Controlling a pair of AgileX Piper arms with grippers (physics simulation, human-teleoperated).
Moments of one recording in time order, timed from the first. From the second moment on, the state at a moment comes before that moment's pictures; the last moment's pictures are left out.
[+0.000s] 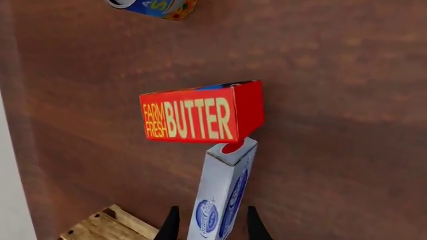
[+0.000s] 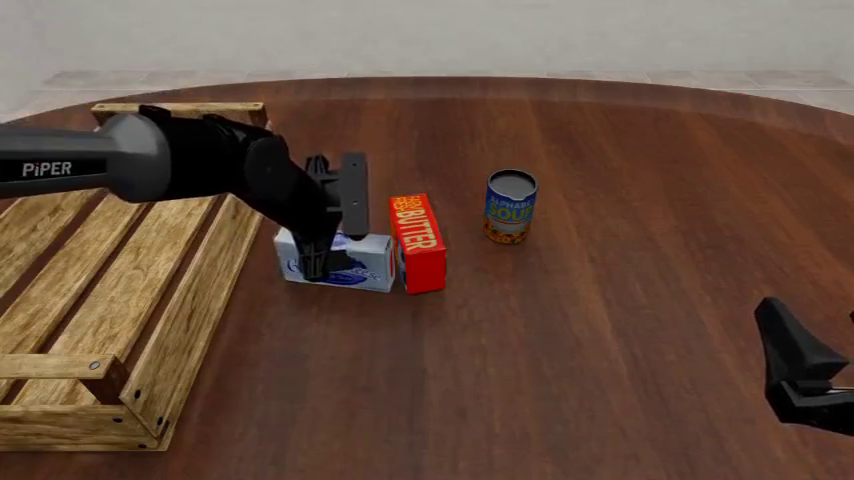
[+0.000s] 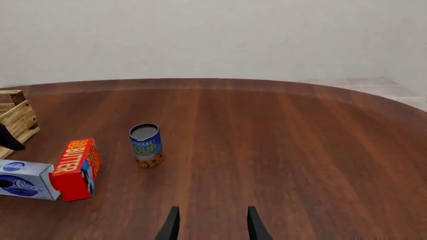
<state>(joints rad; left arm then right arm) -0.44 1.82 -1.23 0.49 1.13 -0.01 0.23 0.00 -0.13 0.02</state>
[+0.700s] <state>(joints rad) -0.41 1.91 -1.28 0.50 1.09 0.00 0.27 0.00 -0.15 0.02</state>
